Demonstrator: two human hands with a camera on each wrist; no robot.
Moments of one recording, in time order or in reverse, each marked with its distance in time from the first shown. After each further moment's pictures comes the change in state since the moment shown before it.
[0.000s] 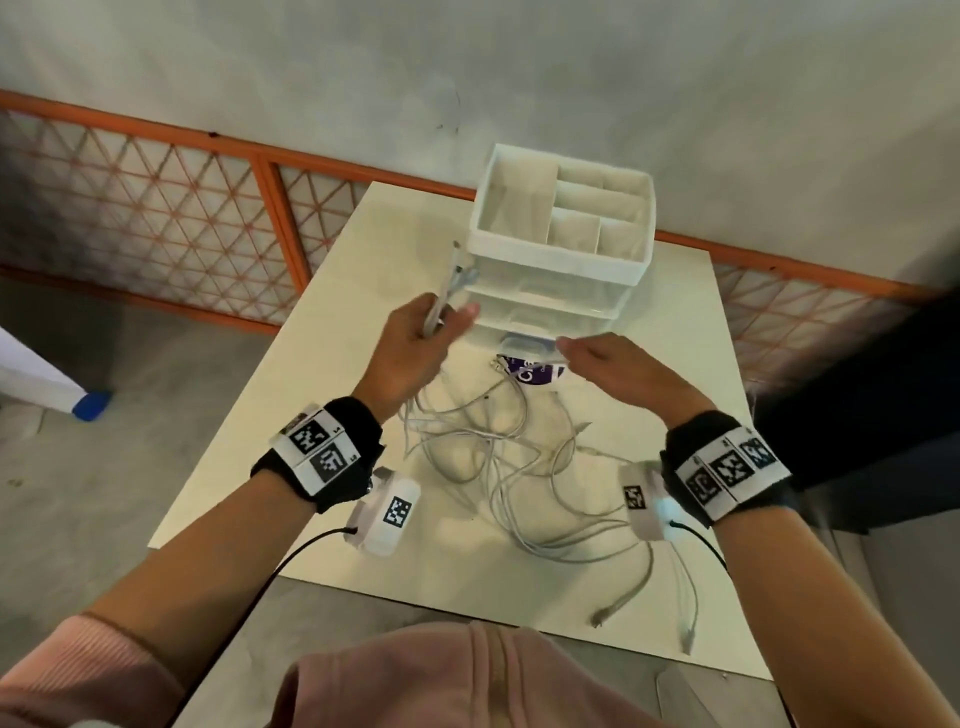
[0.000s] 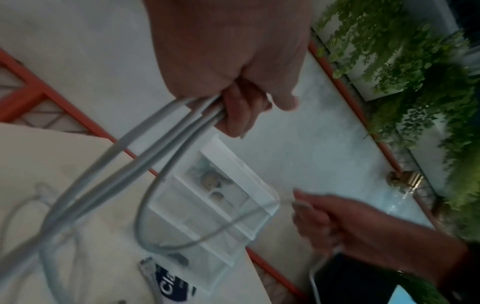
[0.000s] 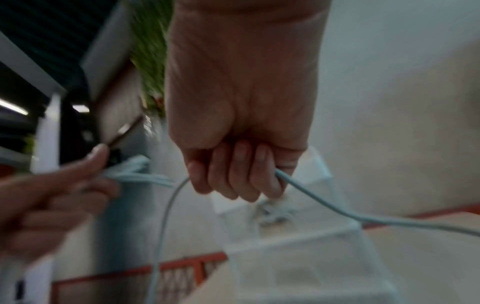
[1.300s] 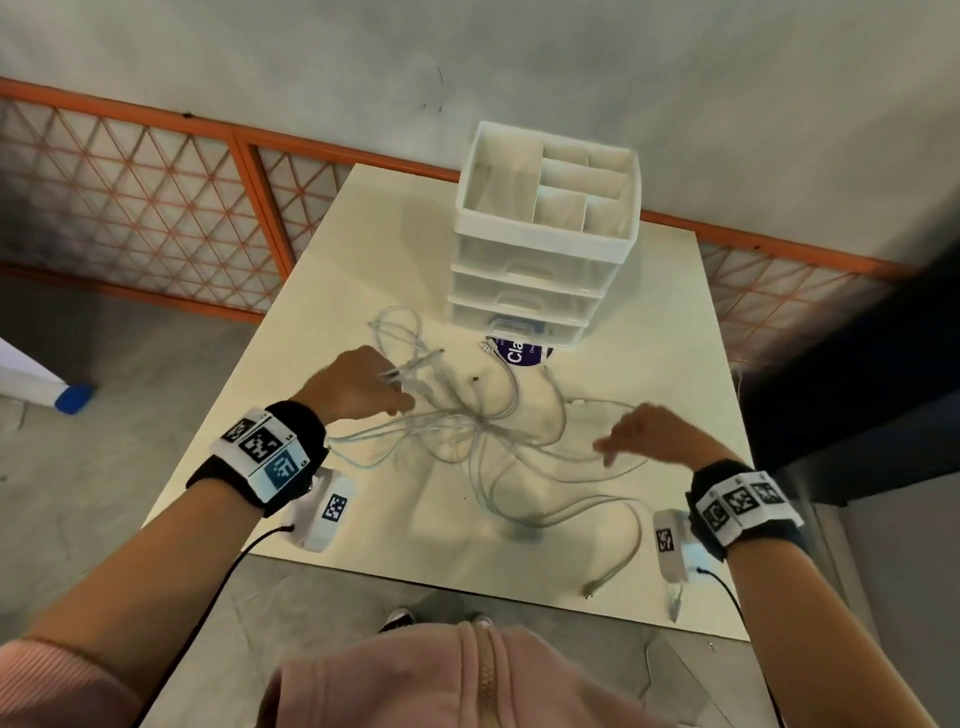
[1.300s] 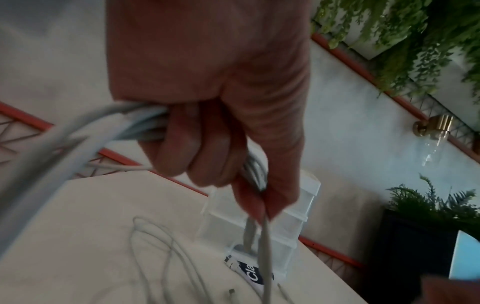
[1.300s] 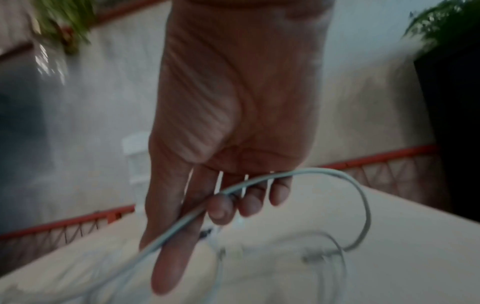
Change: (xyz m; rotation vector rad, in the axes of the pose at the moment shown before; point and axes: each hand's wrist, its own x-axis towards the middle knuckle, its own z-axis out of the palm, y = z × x) left_hand -0.015 -0.030 -0.042 0.764 -0.342 -0.322; right_hand -0.043 0.108 0.028 -0.153 -0.269 0.250
